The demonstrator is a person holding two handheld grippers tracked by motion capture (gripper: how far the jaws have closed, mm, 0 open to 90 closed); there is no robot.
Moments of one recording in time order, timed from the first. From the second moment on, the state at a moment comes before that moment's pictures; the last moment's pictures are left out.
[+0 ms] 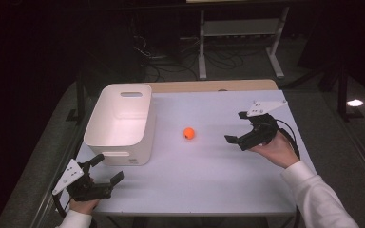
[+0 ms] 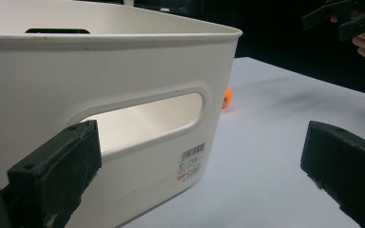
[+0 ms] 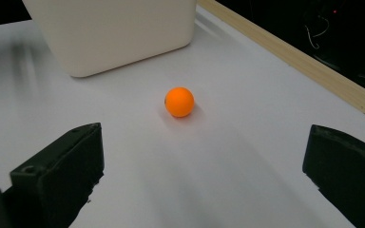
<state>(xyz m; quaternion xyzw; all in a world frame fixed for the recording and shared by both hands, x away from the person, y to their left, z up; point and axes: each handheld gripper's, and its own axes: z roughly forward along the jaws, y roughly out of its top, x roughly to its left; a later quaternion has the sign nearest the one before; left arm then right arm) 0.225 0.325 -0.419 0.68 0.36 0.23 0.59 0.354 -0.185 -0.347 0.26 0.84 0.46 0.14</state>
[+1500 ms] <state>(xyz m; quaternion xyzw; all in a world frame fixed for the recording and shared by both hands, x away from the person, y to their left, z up) 0.225 0.326 -0.419 0.68 0.36 0.23 0.59 0.379 -0.150 -0.335 0.24 0.86 0.45 0.11</state>
